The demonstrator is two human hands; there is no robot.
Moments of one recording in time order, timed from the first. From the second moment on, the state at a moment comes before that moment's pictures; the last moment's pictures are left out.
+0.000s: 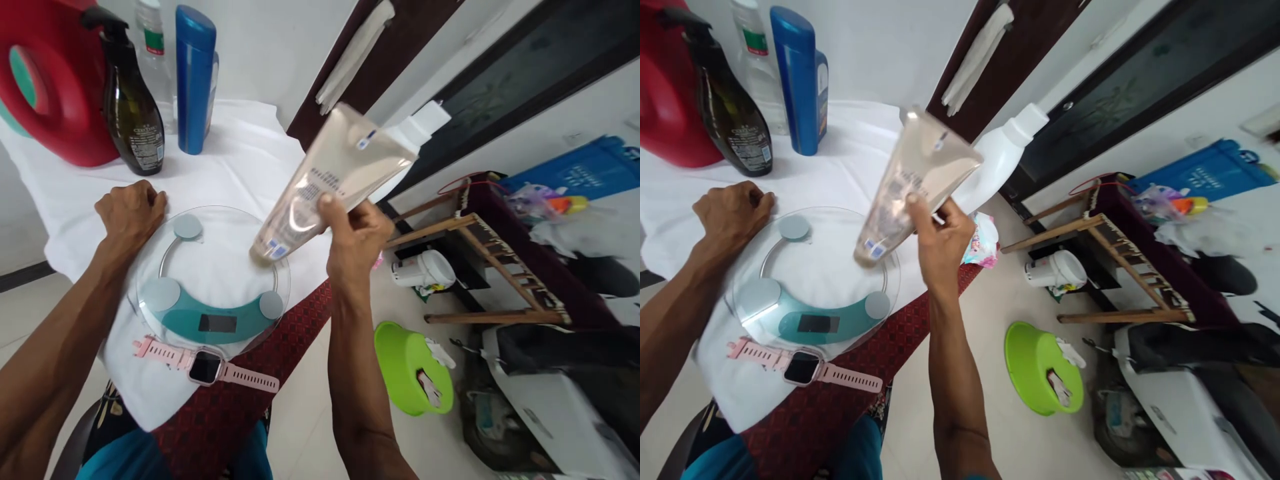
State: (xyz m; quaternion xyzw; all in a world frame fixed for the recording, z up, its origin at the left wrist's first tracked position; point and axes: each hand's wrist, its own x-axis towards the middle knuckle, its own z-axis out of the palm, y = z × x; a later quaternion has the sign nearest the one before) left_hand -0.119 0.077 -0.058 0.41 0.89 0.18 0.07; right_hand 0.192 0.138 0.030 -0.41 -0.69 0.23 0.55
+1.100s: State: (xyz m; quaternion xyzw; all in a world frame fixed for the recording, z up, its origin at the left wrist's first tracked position) left_hand -0.119 0.072 -0.063 0.44 0.88 0.17 0.10; right_hand 0.167 0.288 0.008 -0.65 -0.61 -0.01 0.44
